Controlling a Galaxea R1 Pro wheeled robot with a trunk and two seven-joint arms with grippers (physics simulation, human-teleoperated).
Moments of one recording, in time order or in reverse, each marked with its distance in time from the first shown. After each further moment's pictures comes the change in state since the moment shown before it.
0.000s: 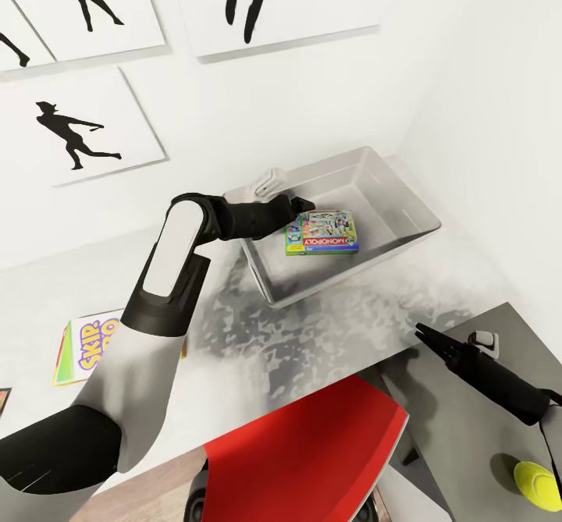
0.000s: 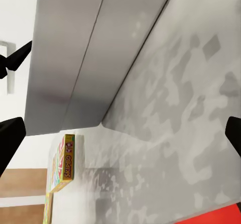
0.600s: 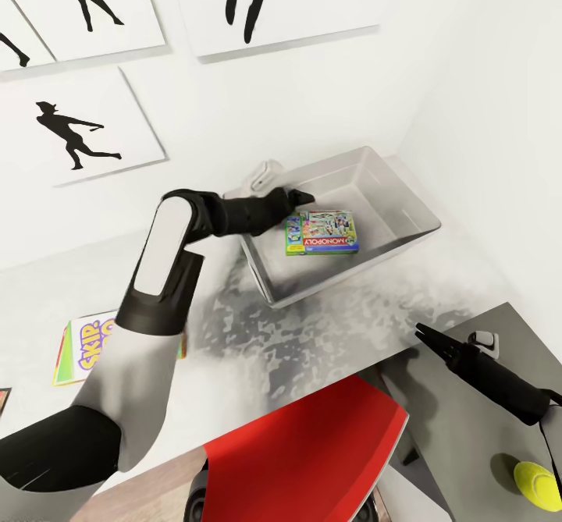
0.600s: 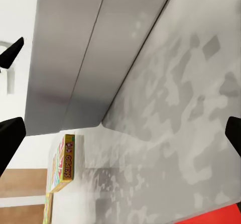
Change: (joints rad) left arm 0.000 0.000 0.034 -0.032 0.052 0.012 -0.002; right arm 0.000 0.000 0.000 0.000 0.000 0.000 0.000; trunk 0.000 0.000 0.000
